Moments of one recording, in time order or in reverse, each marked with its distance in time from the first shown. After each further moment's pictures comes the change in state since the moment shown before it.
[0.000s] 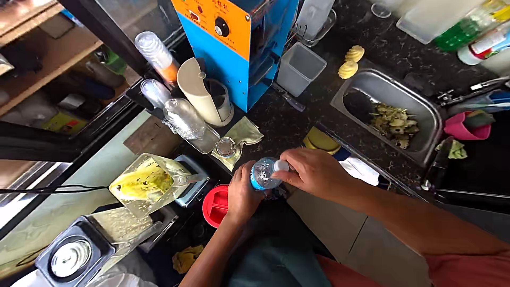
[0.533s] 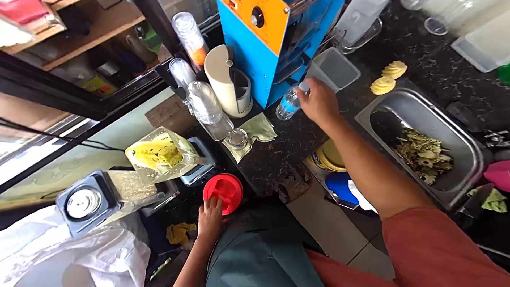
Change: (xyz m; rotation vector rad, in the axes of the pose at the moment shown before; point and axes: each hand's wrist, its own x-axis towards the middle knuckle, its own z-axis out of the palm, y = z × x) left_hand -0.142 -0.117 0.013 0.536 -0.582 -0.593; right_hand 0.152 0.143 0.022 -0.062 0.125 0.423
